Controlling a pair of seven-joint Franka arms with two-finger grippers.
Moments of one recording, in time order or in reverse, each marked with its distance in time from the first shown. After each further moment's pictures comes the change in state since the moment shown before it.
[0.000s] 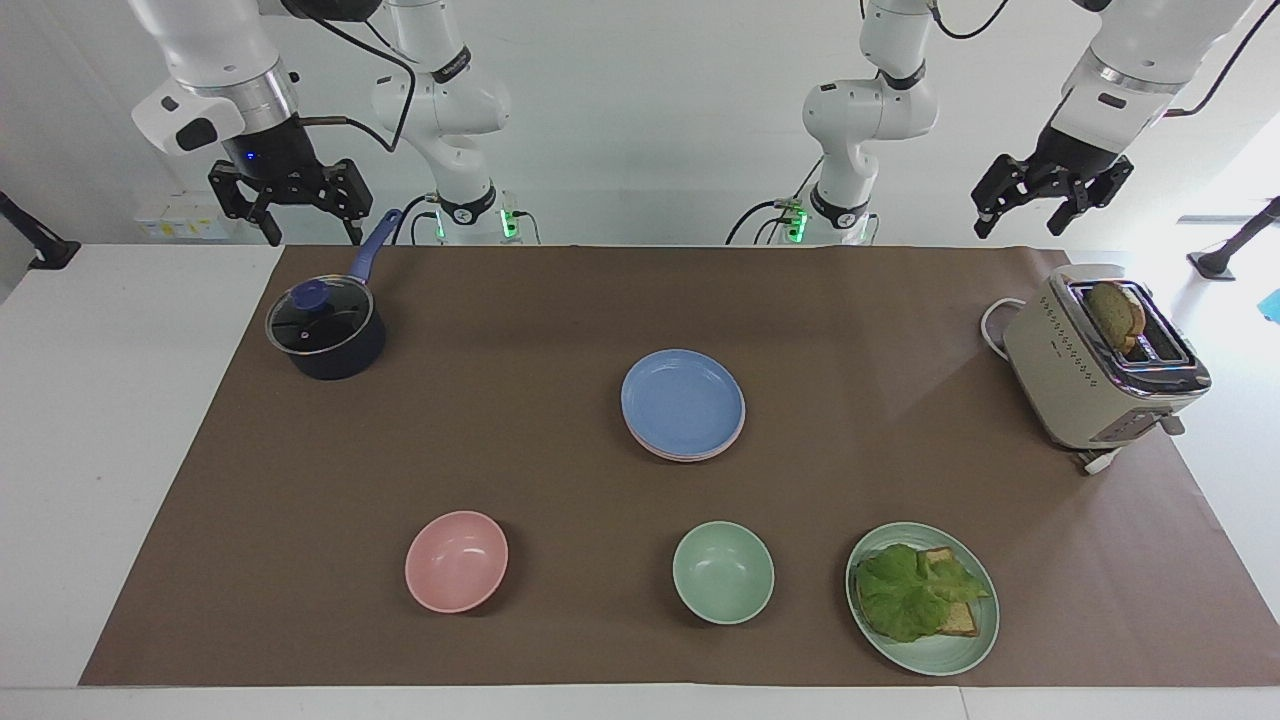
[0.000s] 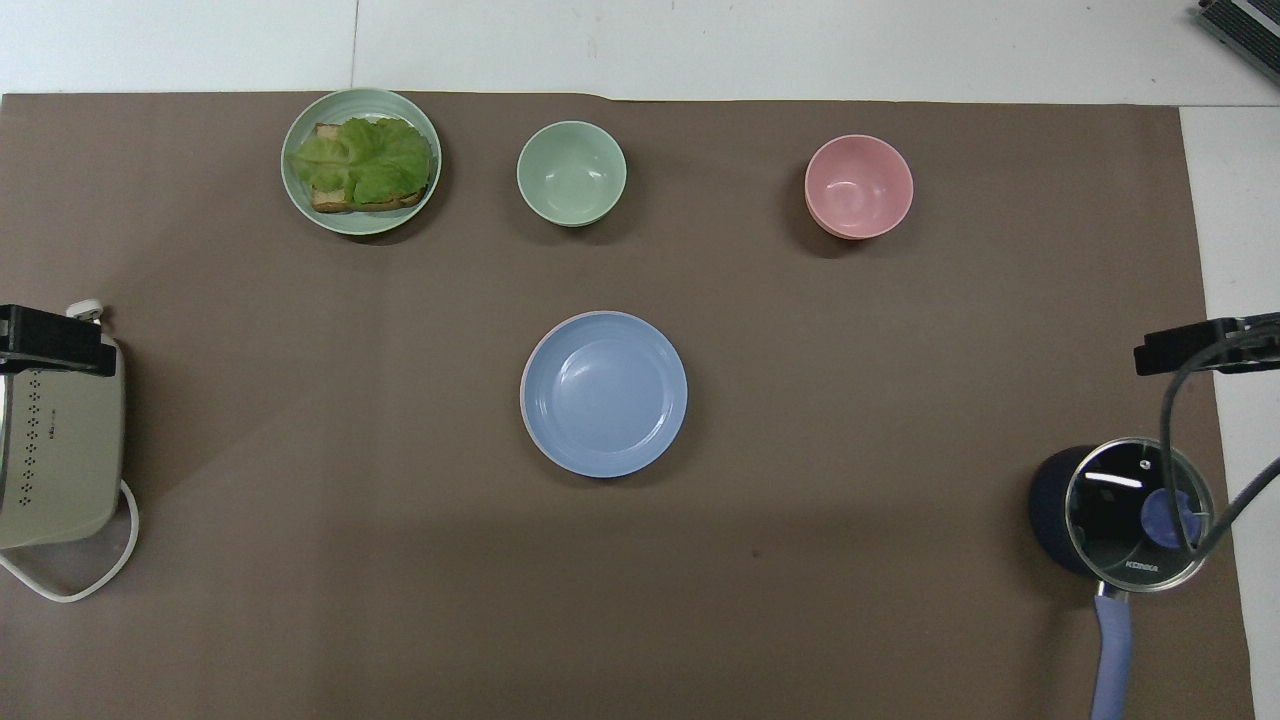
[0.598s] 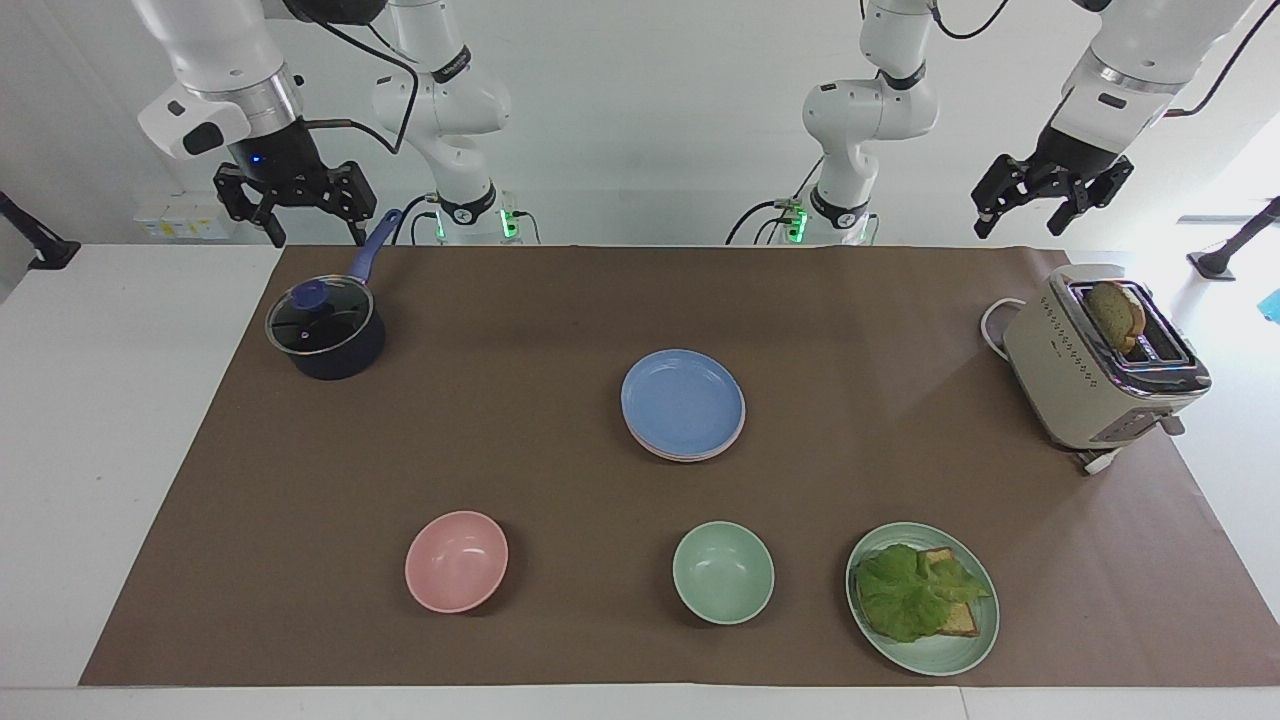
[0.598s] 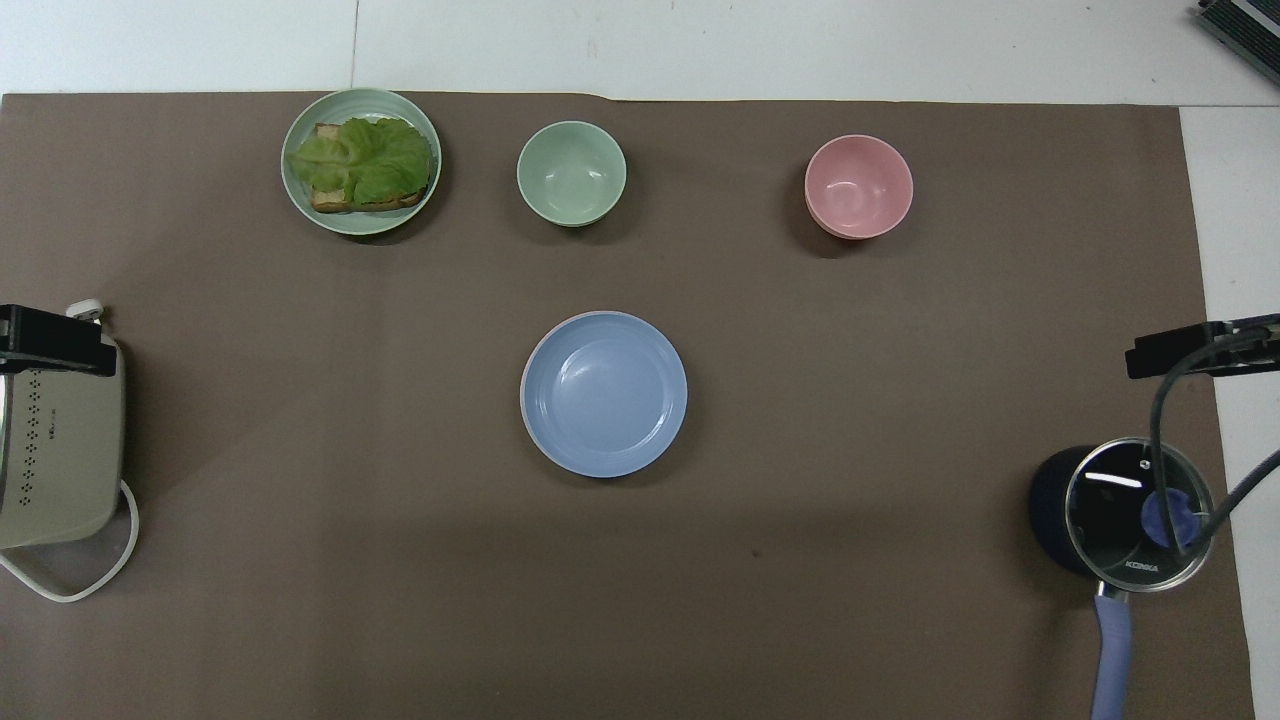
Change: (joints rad) left arm 0.000 0.000 0.000 0.000 0.000 0.000 0.000; right arm 0.005 -0.001 0.005 -0.006 0.000 0.001 0.000
